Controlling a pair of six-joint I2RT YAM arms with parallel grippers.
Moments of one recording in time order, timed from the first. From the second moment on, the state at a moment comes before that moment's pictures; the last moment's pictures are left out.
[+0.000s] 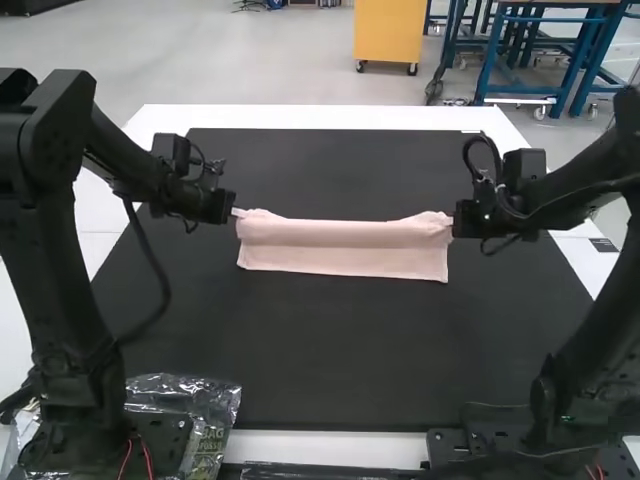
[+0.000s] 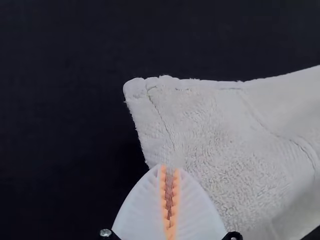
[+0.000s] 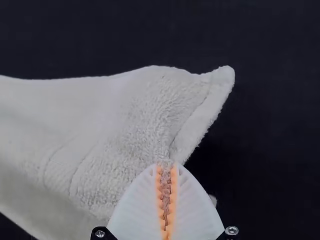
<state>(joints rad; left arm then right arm) 0.01 1.81 0.91 0.10 0.49 0.15 0.01 1.65 0.72 0.19 -0.41 -0.05</state>
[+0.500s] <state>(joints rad) 0.04 1.75 0.67 0.24 0.47 0.15 0.01 1.61 0.52 0.24 -0.42 -0.06</state>
